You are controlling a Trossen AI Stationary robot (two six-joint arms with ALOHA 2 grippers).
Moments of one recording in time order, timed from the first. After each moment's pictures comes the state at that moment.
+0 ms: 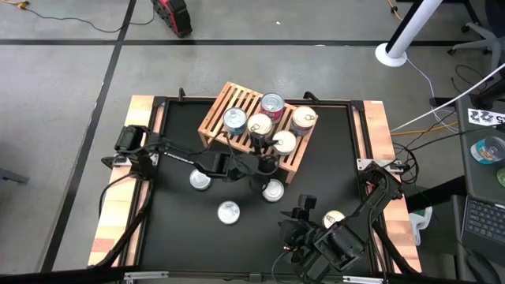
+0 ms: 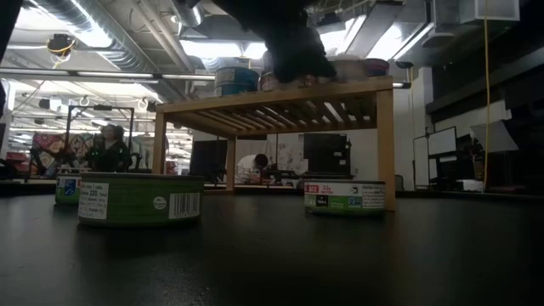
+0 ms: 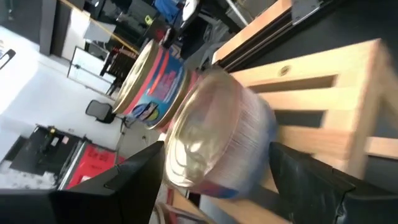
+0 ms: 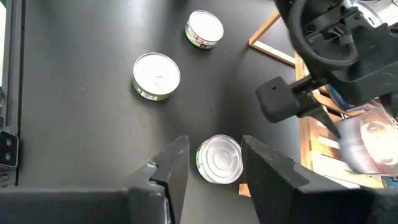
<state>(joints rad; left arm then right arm) -0.13 1.82 1.26 0.20 -0.76 0.67 0.77 2.10 2.33 -1.57 0.77 0.78</state>
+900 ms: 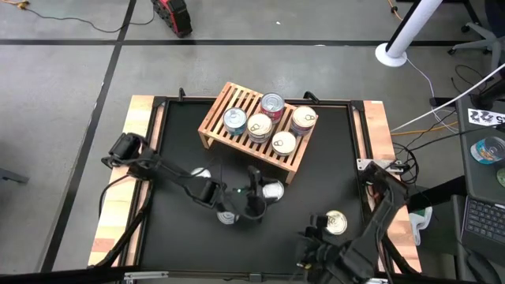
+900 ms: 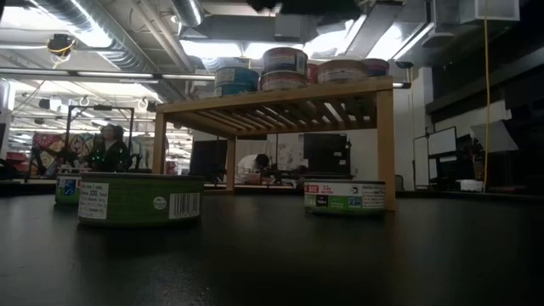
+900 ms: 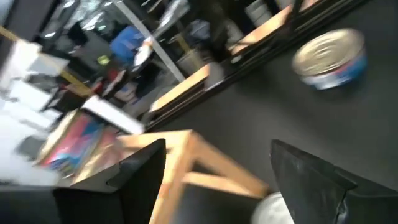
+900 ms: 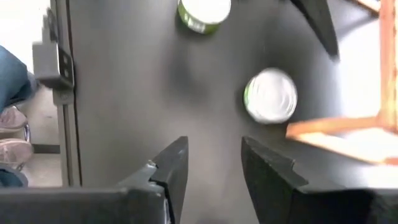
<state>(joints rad) -0.38 1.82 1.26 0.19 -0.72 0.49 0.88 2.10 2.20 -1.57 0.56 0.95</state>
